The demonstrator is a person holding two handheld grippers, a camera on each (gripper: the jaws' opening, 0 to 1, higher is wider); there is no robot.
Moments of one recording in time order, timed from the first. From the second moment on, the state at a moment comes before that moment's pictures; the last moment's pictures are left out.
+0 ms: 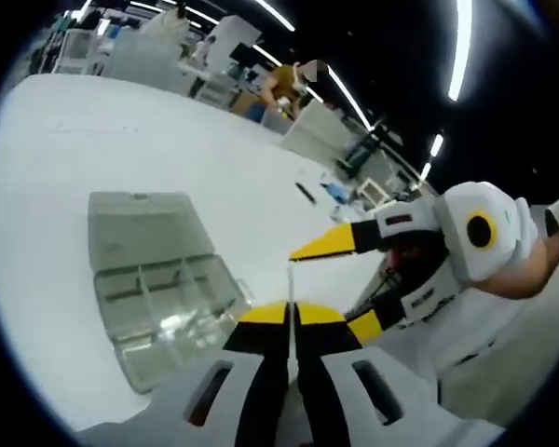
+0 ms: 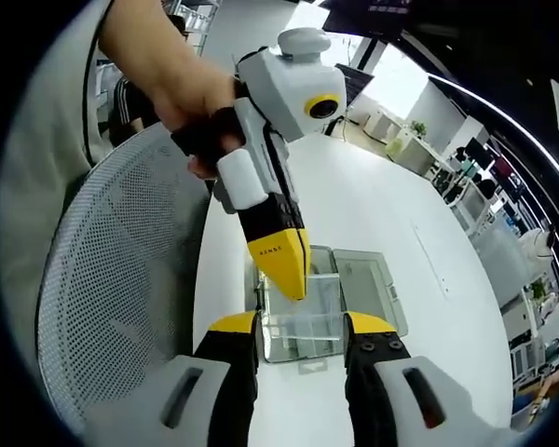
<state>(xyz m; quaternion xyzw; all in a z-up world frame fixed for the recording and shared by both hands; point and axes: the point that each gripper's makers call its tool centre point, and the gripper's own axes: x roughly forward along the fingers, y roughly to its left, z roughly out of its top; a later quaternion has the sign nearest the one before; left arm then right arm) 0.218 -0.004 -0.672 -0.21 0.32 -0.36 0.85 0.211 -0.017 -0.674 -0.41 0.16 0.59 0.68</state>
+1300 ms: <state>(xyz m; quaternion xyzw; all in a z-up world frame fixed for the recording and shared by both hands) 0.207 -0.005 -0.659 -0.09 0.24 -0.42 0.87 0.213 -0.017 -0.668 -0.42 0.21 0.68 0.56</state>
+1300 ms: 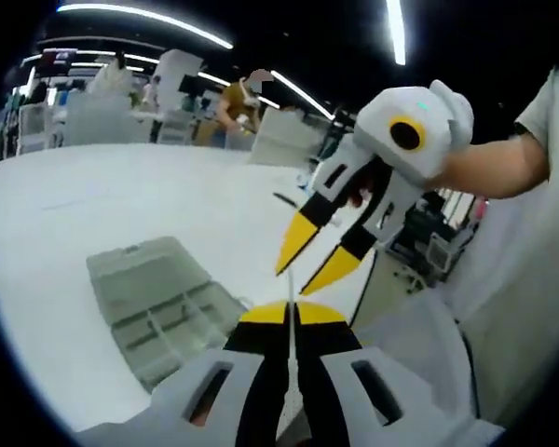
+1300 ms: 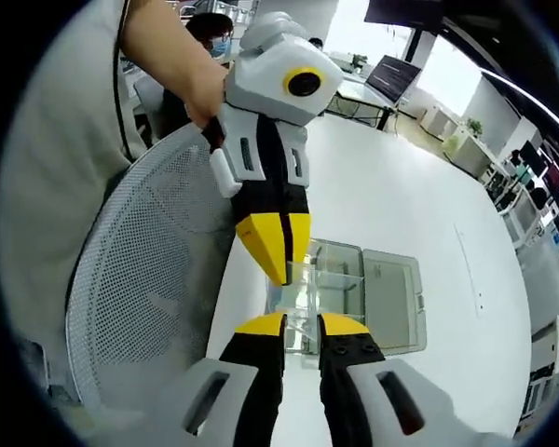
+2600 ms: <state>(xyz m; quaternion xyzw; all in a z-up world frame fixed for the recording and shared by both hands) 0.198 -0.007 -0.657 0.04 0.18 -0.45 0.87 0.198 -0.010 -0.670 -0.42 0.25 0.73 0.48</state>
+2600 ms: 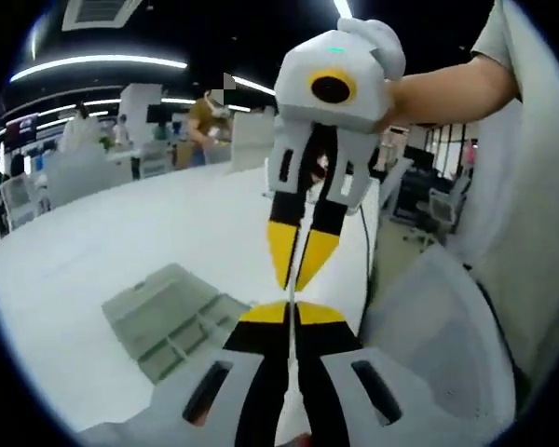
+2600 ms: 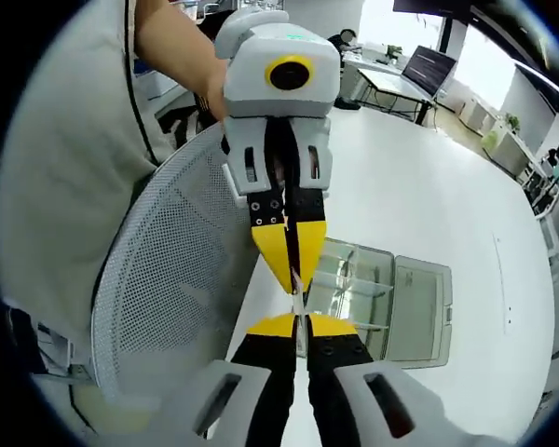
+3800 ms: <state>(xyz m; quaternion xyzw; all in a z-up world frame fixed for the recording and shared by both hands) 0.198 0.011 -0.669 0.02 0.21 -0.42 0.88 0.193 -0.006 -0.673 -0.37 0.35 0.72 0.48</state>
